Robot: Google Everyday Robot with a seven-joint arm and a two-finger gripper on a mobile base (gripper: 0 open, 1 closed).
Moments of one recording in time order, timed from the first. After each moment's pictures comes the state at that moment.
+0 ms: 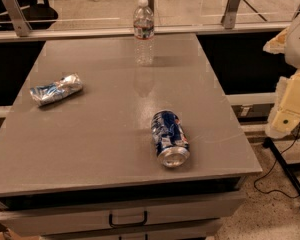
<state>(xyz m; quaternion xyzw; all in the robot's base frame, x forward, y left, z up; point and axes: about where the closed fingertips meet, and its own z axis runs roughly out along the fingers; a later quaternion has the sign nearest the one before) 0.438 -0.217 0.976 -0.60 0.78 -0.03 0.16</state>
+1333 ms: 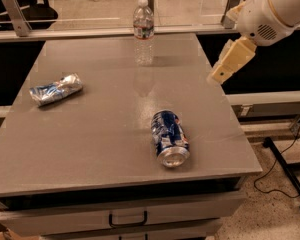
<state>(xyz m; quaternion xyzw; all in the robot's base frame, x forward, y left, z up) 0.573 -0.160 0.983 -0.57 0.75 0.00 0.34</state>
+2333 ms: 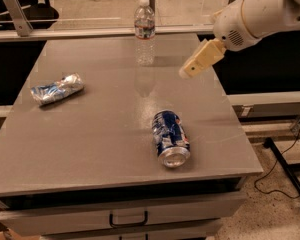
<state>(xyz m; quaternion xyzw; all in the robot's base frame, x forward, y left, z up) 0.615 -0.123 0.967 -0.51 0.75 0.06 0.41</state>
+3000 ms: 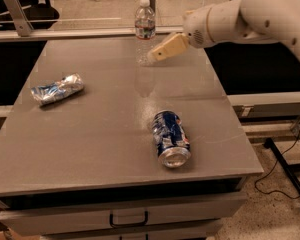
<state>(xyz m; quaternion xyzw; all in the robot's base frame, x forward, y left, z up) 0.700 -0.056 0.954 -0.45 0.71 0.16 0.51</state>
